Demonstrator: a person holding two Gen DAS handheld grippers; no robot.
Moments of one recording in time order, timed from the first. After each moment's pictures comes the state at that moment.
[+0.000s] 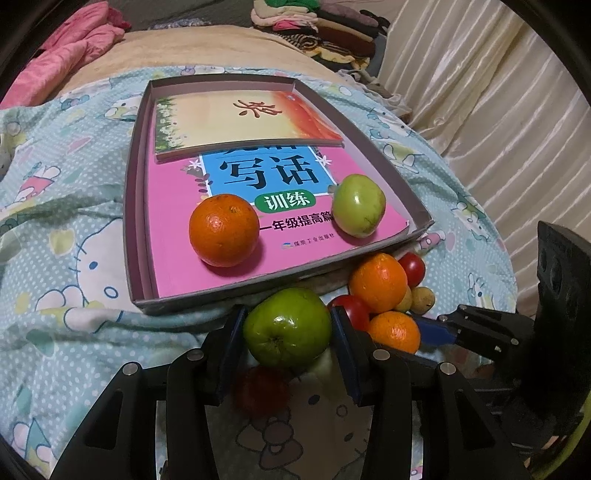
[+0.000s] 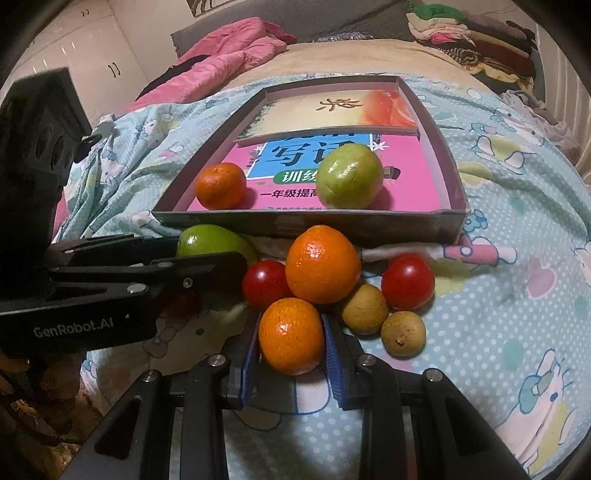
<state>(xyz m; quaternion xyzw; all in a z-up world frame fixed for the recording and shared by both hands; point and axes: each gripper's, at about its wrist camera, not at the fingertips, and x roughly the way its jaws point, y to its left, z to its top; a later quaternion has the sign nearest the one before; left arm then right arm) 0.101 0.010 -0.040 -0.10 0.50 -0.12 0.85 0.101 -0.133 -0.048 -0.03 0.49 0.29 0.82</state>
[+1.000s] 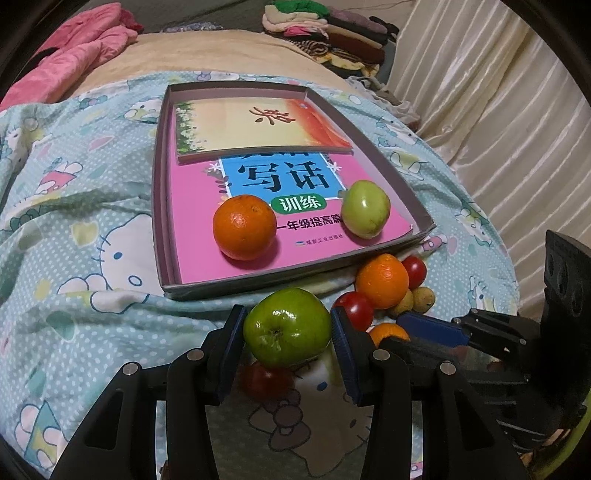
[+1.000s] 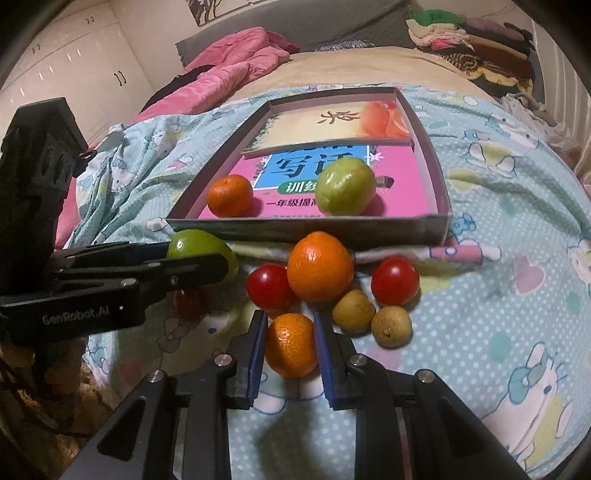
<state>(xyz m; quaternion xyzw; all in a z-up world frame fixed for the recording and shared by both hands) 0.090 0.021 -0.032 -0.11 0.49 -0.10 0.86 0.091 -0.144 -0.040 -0.02 0.48 0.30 0.83</state>
